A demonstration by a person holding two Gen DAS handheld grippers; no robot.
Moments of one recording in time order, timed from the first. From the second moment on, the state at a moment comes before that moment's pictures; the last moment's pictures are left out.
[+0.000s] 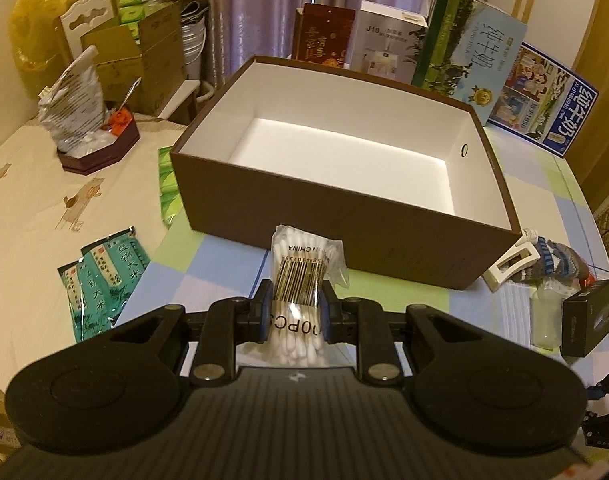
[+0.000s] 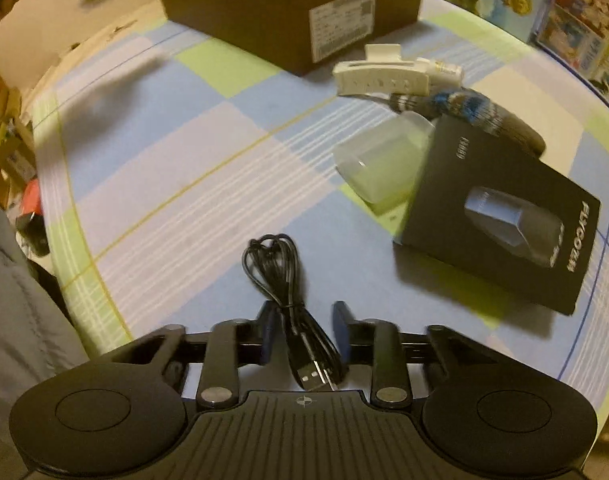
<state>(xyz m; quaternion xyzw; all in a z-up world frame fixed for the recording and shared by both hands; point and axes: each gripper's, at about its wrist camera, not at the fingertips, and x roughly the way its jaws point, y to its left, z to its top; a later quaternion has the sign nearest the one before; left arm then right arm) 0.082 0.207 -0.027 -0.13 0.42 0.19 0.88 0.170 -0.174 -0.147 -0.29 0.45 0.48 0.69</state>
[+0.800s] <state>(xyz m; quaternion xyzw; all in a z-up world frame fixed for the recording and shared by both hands) 0.133 0.234 0.003 -0.11 0.38 0.12 0.91 0.219 -0.060 -0.032 0.03 0.42 0.47 0.78</state>
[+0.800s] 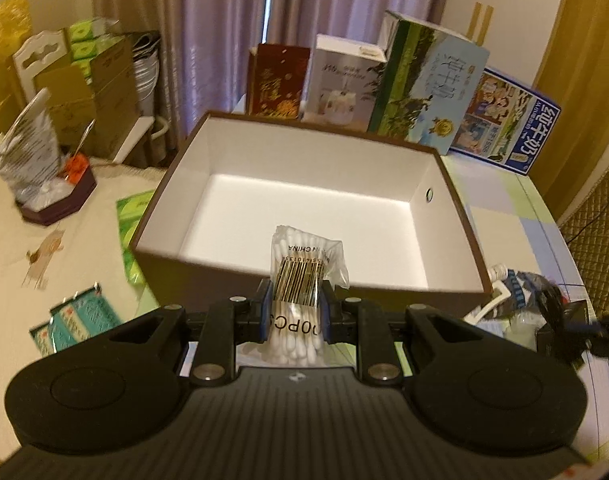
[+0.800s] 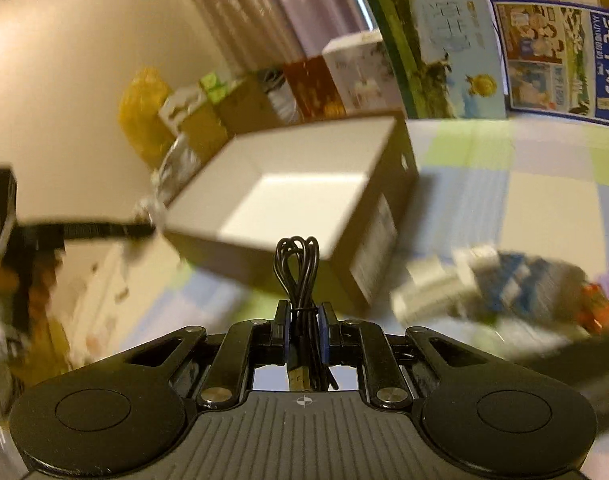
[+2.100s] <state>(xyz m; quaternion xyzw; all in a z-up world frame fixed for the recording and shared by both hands) 0.294 0.307 -0.086 -0.11 0.49 0.06 0.86 0.317 0.134 -0.110 0.08 0.53 0.33 0.77</state>
